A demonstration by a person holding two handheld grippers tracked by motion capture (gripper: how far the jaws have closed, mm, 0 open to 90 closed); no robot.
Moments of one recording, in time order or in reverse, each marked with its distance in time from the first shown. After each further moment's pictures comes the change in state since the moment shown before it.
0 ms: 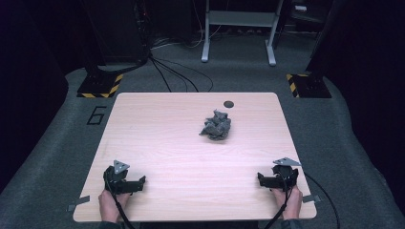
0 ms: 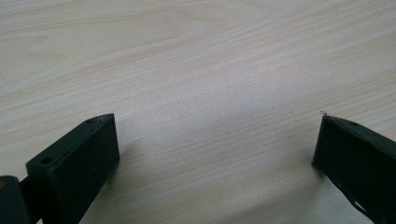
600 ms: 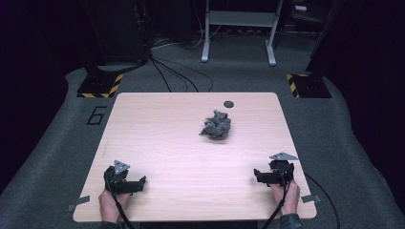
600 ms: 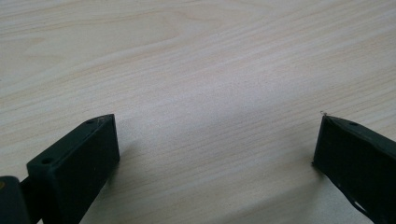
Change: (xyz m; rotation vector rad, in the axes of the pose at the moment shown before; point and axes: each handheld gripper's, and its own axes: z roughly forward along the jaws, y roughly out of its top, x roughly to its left) left arm 0.000 0.000 0.000 0.003 -0.006 0.017; right arm 0.009 0.022 -0.002 -0.017 0.065 -0.037
